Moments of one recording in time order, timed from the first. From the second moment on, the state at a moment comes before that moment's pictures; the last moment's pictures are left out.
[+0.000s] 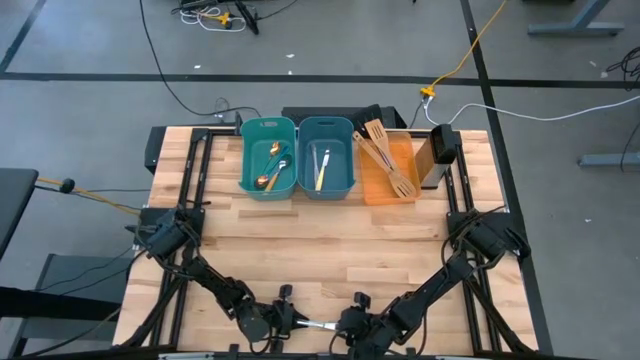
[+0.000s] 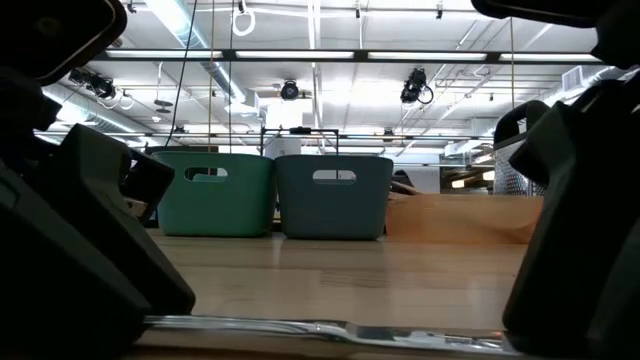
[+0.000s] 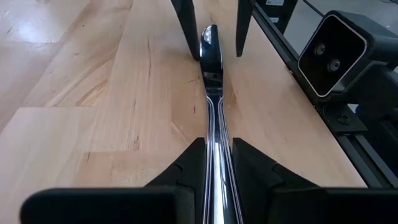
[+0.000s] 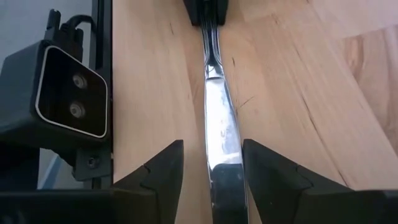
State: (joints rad) left arm -0.80 2.16 0.90 0.70 -0.58 -0.46; right arm 0.77 2.18 1.30 -0.11 0.40 0.88
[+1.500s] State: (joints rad) left arm -0.80 2.15 0.90 0.82 -0.60 -0.35; right arm 0.78 2.20 1.30 -0.14 0.41 0.92
